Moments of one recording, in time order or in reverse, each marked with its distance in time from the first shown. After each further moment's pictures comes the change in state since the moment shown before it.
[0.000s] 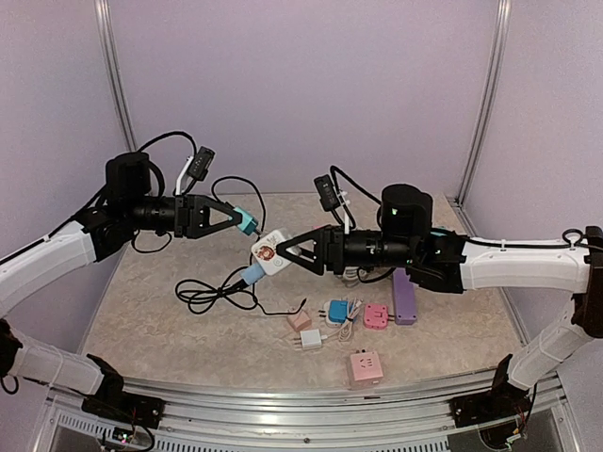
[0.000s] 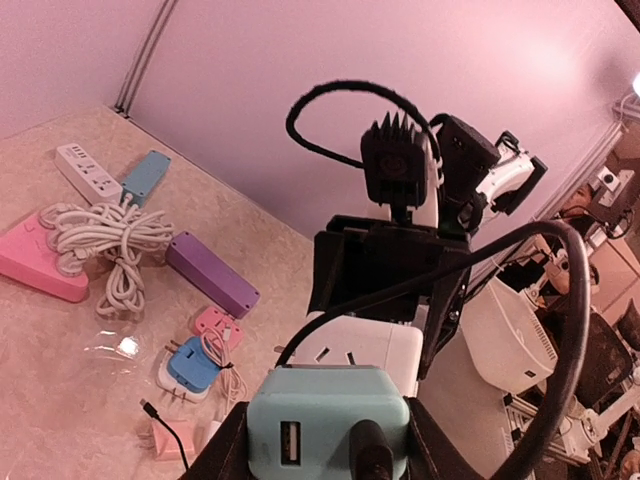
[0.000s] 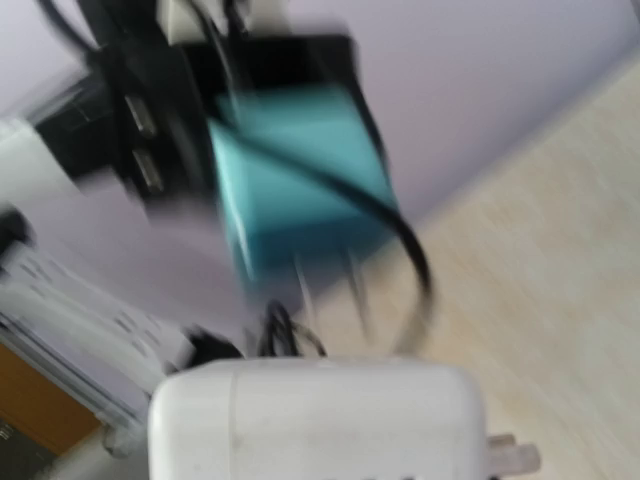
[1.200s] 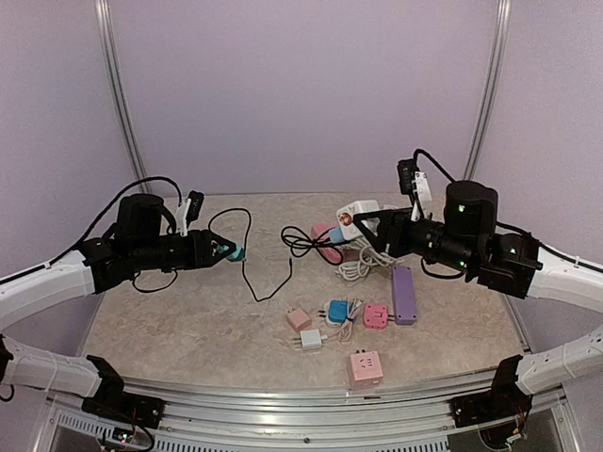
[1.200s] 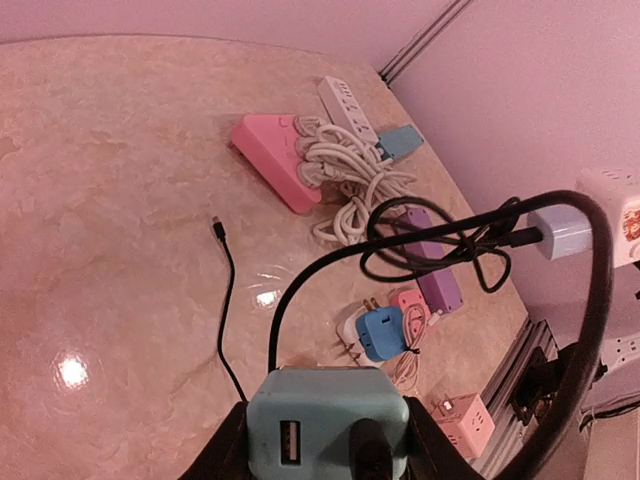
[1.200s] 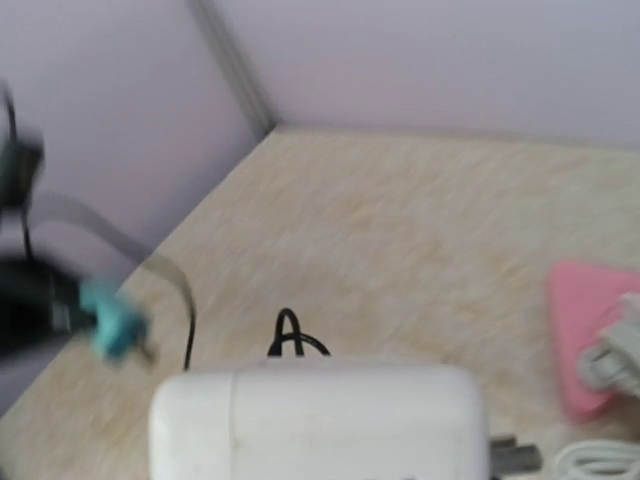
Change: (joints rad) left arm -0.101 -0.093 -0.177 -0.134 -0.699 -0.110; right arm -0.044 -0.362 -0.087 -0.408 0.567 -0.154
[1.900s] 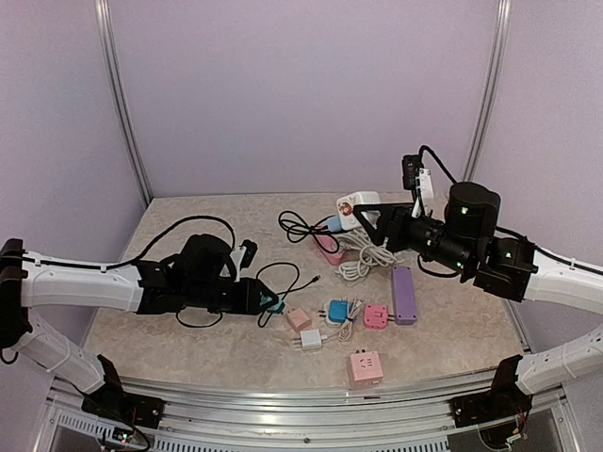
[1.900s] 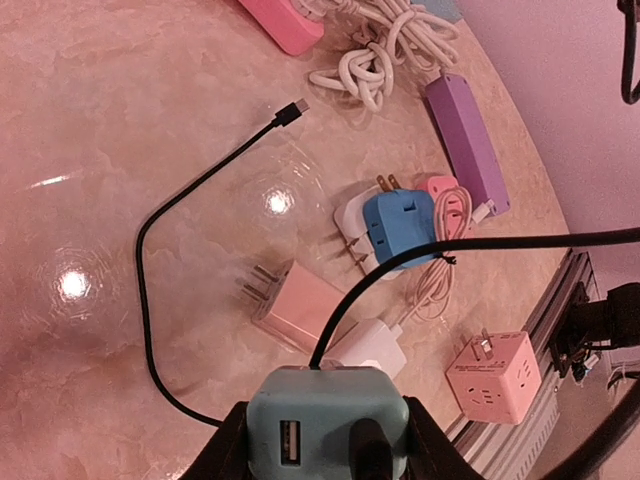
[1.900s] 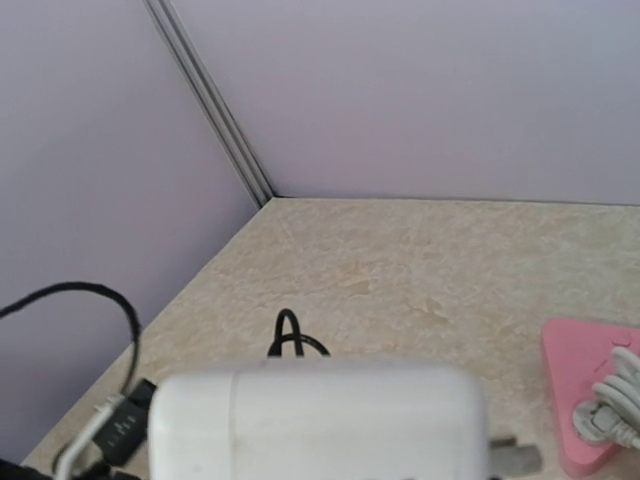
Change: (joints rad) left arm -0.328 0.249 -0.080 0.101 -0.214 -0.161; right arm 0.000 -0.021 -0.050 0.142 0.062 0.003
